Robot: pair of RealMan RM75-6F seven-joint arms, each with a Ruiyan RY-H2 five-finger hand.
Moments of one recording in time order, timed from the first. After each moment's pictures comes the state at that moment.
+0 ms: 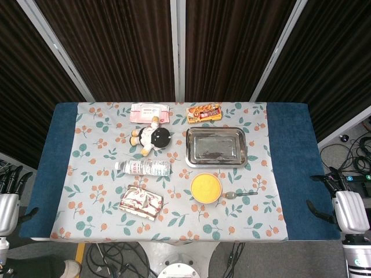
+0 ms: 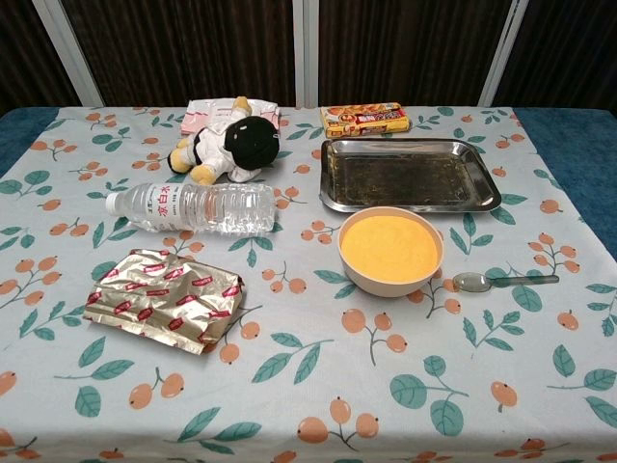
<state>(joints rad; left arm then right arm) -0.02 -1.13 -0.04 -1.63 1.47 1.56 0.20 0.07 -1.06 0.06 -1.72 -1.53 1.51 0.19</state>
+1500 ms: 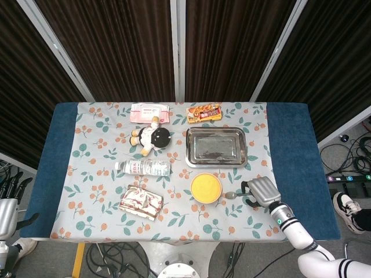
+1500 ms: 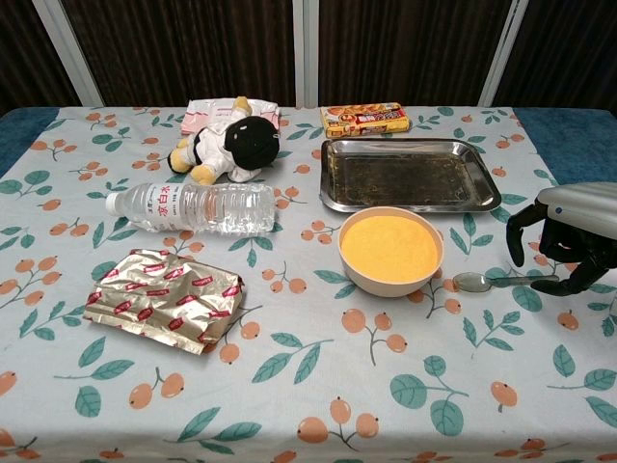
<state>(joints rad) 0.00 -1.16 -0.02 -1.58 1.46 1.54 0.10 0.48 -1.39 0.07 -1.51 -1.31 0.87 -0.23</state>
